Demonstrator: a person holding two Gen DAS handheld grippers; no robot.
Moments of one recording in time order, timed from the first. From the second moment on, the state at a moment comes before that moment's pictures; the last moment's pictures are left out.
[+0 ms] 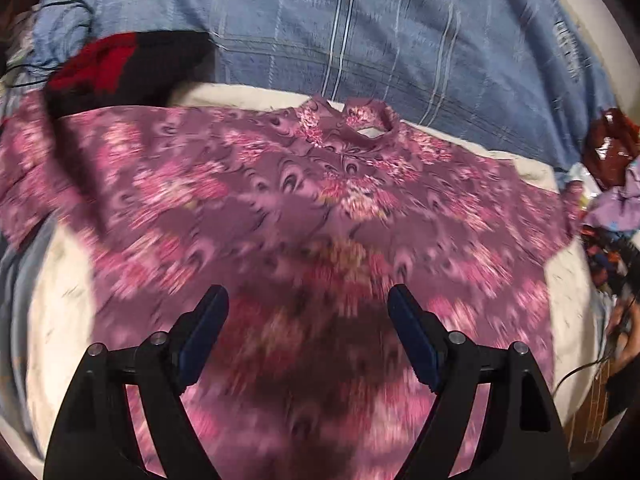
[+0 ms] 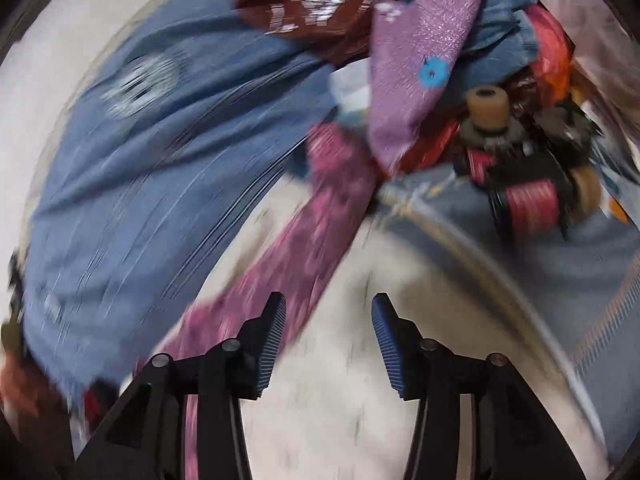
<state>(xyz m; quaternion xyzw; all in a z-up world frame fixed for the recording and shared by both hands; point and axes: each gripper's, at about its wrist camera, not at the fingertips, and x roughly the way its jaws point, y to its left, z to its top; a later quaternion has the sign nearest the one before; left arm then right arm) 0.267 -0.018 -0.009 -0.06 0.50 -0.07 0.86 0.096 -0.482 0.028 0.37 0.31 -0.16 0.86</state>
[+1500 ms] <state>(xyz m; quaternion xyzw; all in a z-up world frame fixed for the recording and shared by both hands) 0.329 -0.011 -0.042 -0.09 0.48 -0.07 0.87 0.168 -0.517 0.014 0.32 0.27 -0.25 0.87</state>
